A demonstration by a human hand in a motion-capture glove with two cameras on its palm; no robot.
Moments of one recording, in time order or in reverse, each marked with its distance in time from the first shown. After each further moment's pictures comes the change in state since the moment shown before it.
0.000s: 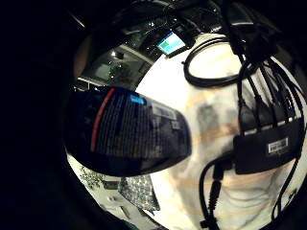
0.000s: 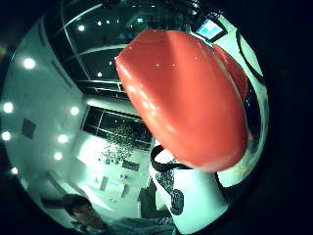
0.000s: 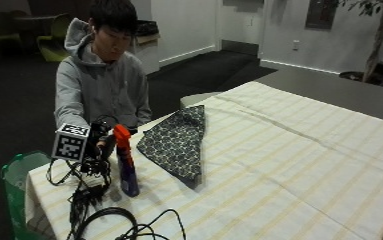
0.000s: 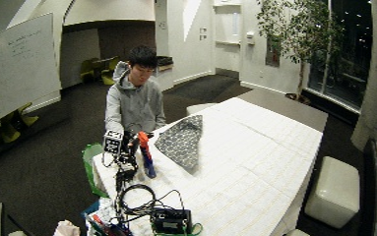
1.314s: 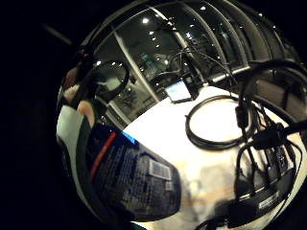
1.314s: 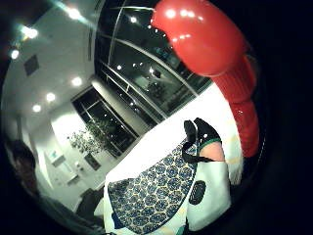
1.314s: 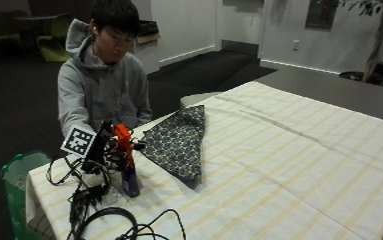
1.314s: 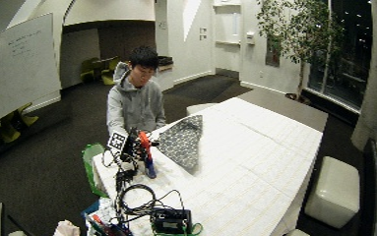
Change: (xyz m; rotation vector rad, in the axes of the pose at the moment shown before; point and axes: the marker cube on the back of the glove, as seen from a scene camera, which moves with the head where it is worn) arm 0.008 -0.013 0.023 0.407 0.103 -0.384
